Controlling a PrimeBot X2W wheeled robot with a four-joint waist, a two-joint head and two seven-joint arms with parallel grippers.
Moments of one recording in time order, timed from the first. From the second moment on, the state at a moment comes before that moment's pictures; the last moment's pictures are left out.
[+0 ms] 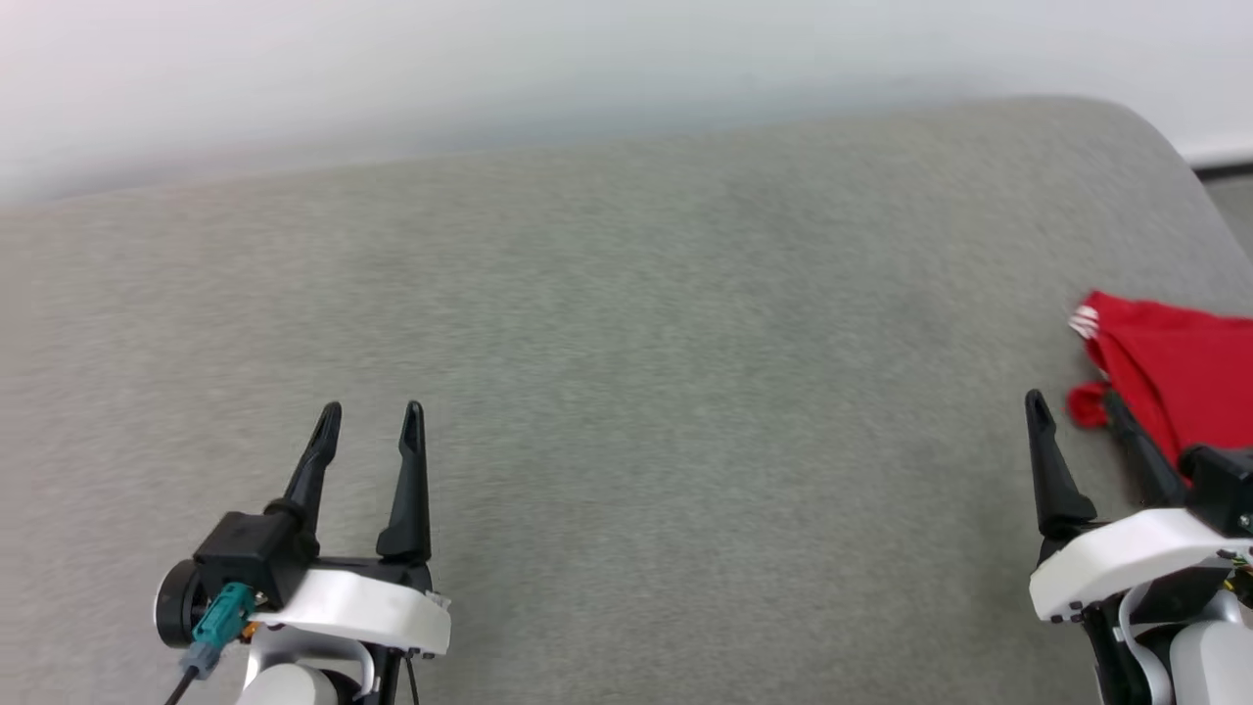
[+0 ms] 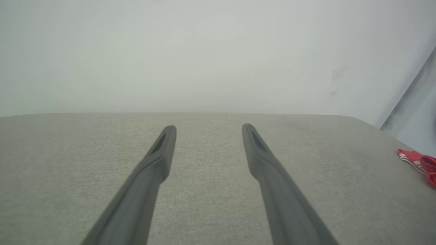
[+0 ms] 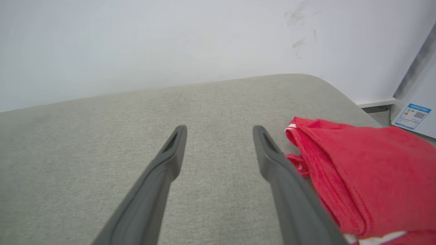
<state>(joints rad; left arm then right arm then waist) -0.10 0.28 -0.27 0.02 -0.44 0.14 -0.26 -0.14 -0.10 -0.10 0.15 0.20 0.13 -0.03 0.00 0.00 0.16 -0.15</state>
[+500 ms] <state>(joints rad) -0.01 0.24 -0.20 0.08 -0.40 0.10 -0.26 0.02 -0.07 -0.09 -0.08 0.12 0.13 0.01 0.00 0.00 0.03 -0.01</state>
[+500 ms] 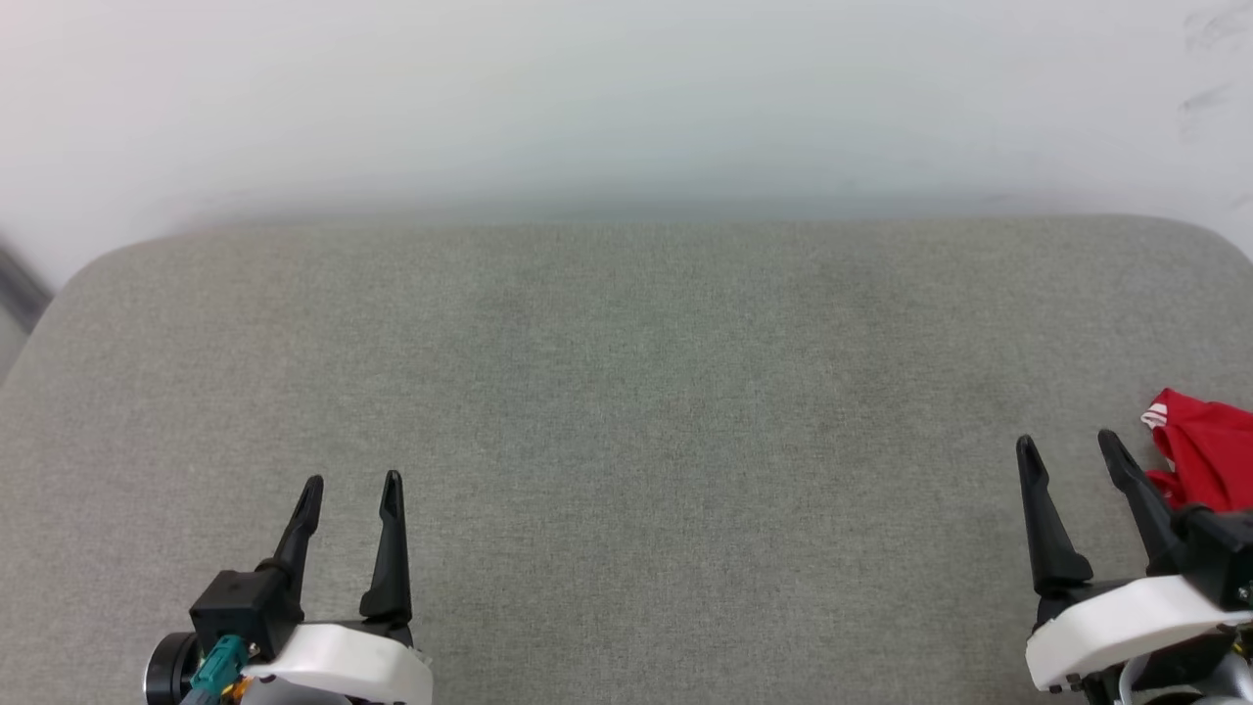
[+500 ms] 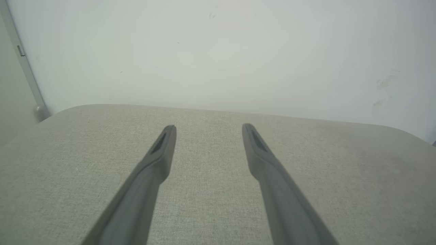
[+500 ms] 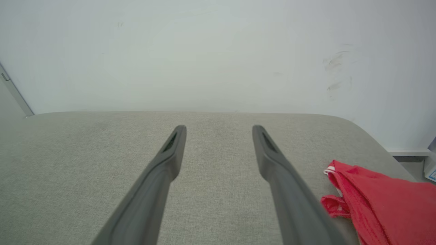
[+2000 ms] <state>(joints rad) 0.02 0.15 -0.09 0.20 -0.54 0.00 -0.19 0.08 -0.05 -0.07 -0.06 0.37 0.13 0.05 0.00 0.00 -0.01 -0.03</state>
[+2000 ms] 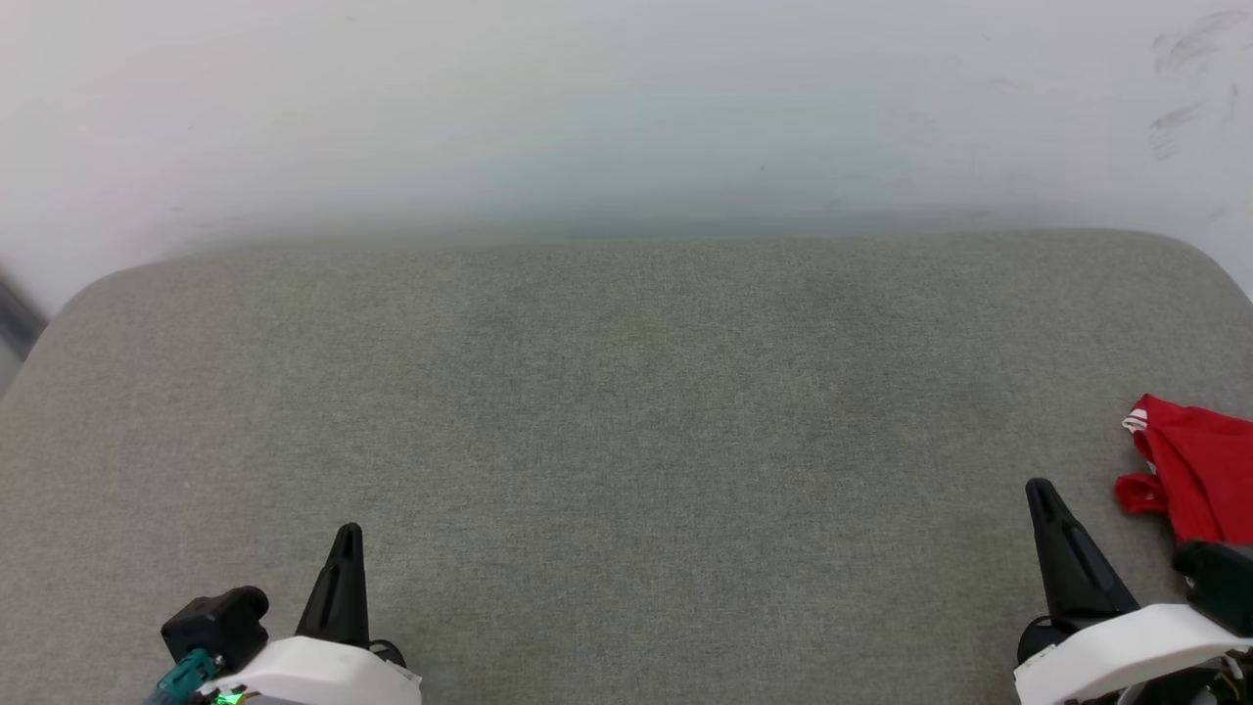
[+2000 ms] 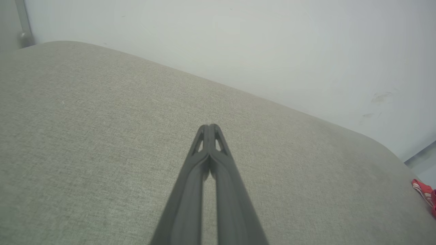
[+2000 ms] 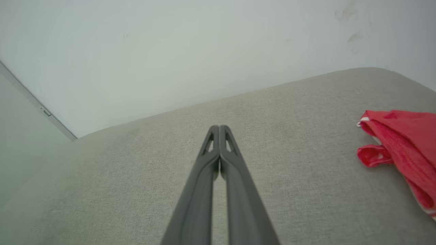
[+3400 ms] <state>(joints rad) -0.04 0.10 0.01 0.22 -1.07 -0.06 -0.04 0.00 -0.06 -0.08 0.09 0.99 0.13 0.08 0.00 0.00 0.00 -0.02</state>
